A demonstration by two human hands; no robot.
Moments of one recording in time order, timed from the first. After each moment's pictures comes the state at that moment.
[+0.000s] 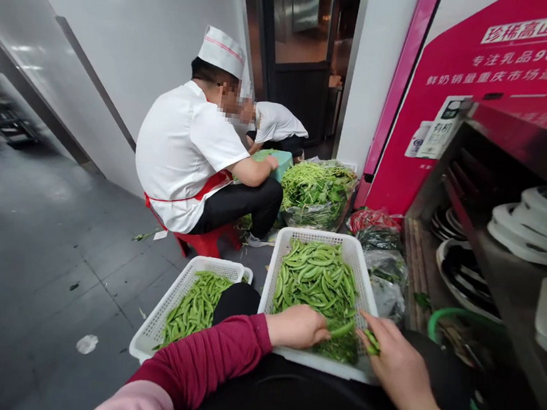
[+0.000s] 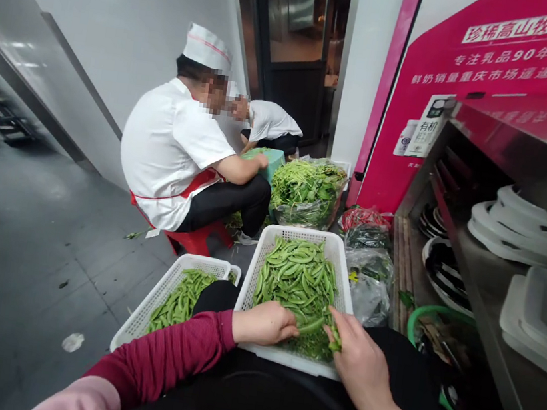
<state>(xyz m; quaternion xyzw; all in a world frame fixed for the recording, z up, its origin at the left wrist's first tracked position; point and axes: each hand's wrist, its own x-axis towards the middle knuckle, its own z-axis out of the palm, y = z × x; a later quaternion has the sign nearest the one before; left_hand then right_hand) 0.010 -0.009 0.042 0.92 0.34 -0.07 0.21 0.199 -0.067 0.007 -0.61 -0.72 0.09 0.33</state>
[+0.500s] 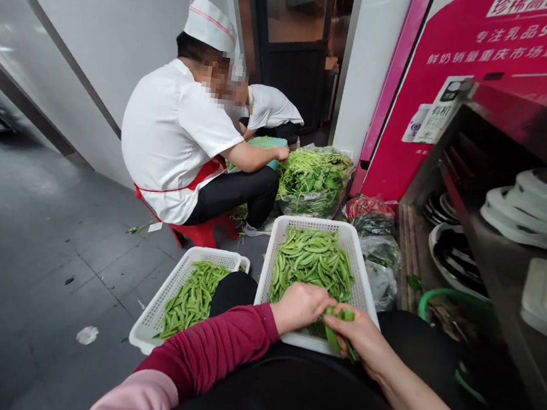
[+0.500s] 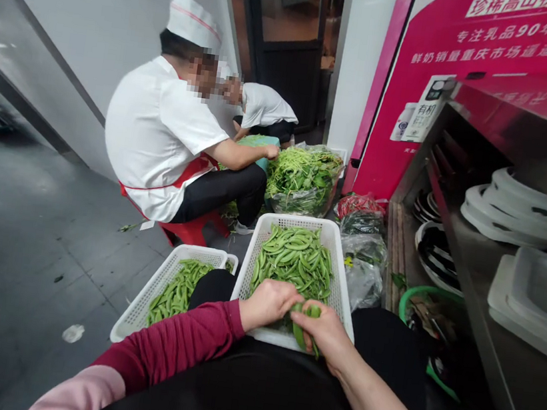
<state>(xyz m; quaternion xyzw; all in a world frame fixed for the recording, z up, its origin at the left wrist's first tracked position) 0.015 -0.004 0.023 0.91 0.37 0.13 0.12 0.160 -0.059 0.013 -0.55 -0.43 0.62 0.37</state>
